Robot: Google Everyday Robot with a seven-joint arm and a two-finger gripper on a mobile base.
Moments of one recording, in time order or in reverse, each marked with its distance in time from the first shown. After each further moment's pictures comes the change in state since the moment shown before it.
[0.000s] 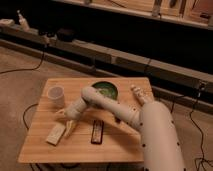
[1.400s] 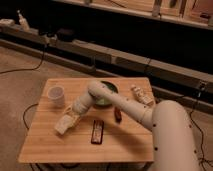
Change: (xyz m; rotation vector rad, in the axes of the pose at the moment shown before) arm 0.004 0.010 -0.096 0.167 0.127 -0.031
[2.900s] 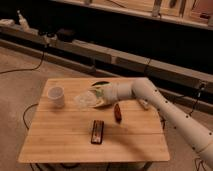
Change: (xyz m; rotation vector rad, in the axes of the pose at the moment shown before) arm -0.076 0.005 -0.217 0.536 -0.024 -0.074
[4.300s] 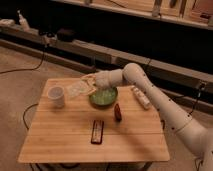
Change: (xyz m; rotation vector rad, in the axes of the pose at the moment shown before) arm -0.001 -0.056 0.055 -0.027 -0.111 0.085
